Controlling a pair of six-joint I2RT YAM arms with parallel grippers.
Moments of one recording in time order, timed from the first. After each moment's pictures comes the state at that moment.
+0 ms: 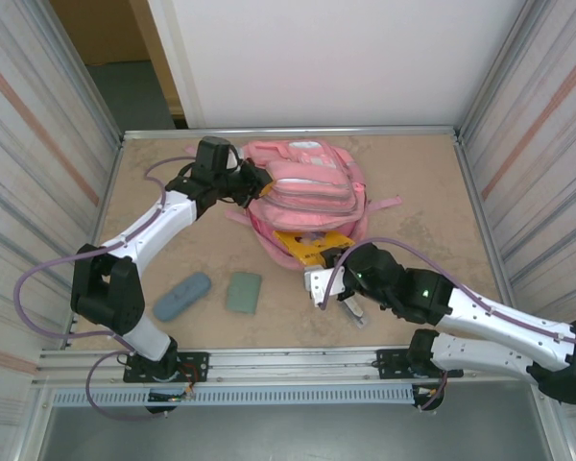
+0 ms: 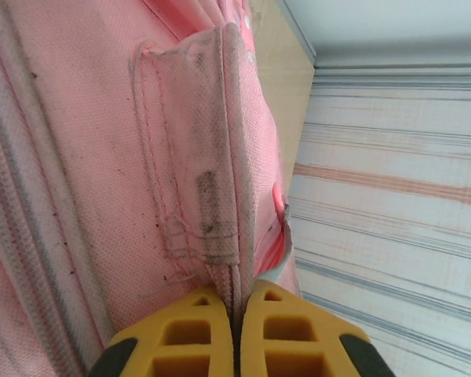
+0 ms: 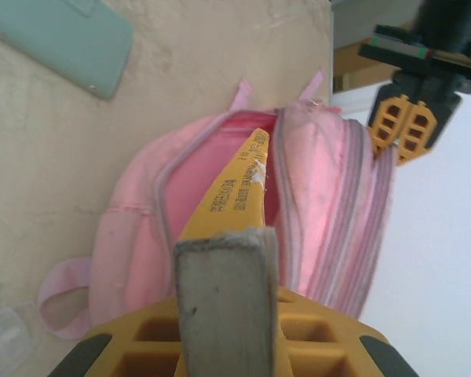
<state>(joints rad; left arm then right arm) -0.41 1.59 1.28 -0.29 0.51 -1.14 1.10 0.86 0.81 -0.49 0.31 -0.99</state>
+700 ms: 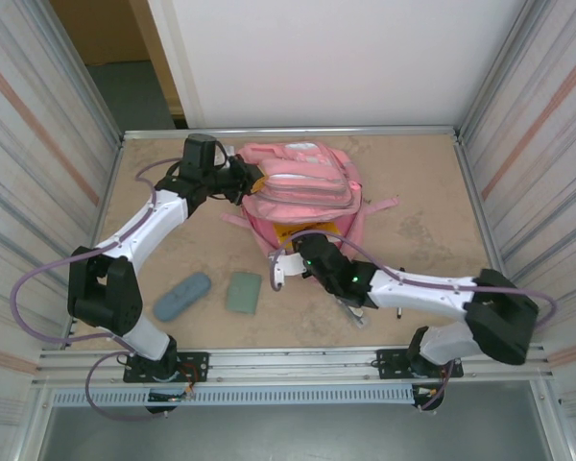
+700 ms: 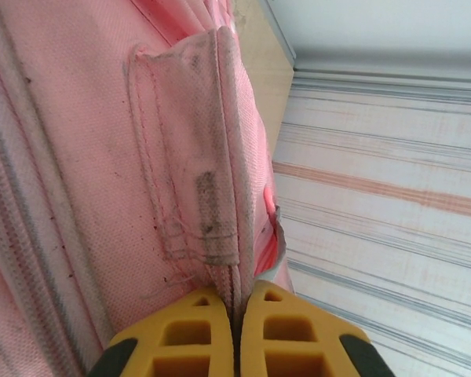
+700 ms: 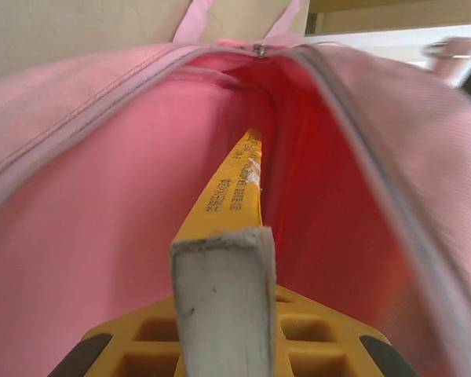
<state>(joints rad) -0.33 1.58 1.26 -0.26 0.62 -1.19 1.03 1.38 0.72 0.18 0.51 -1.24</state>
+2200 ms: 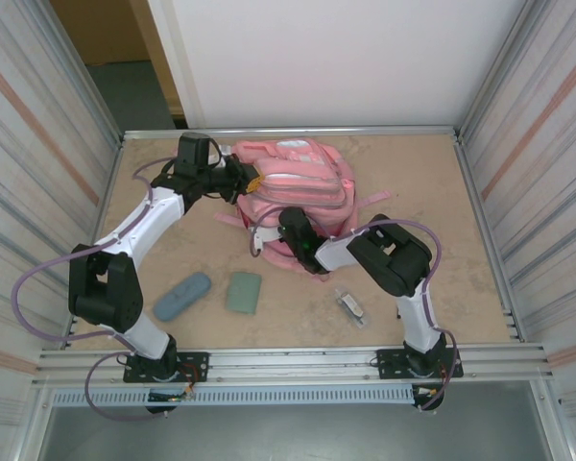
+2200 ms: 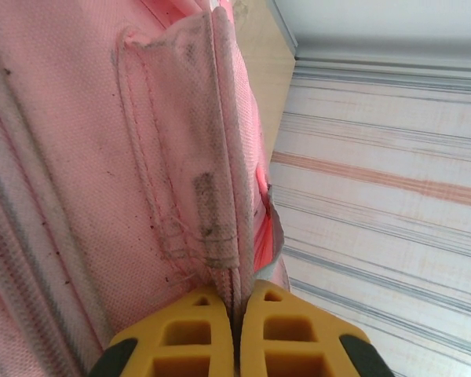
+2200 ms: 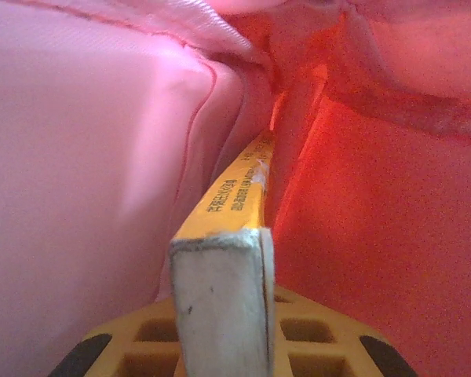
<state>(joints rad) -0.29 1.59 1.28 -0.30 0.69 -1.14 0.83 2.07 1.02 0.76 0.39 -1.52</state>
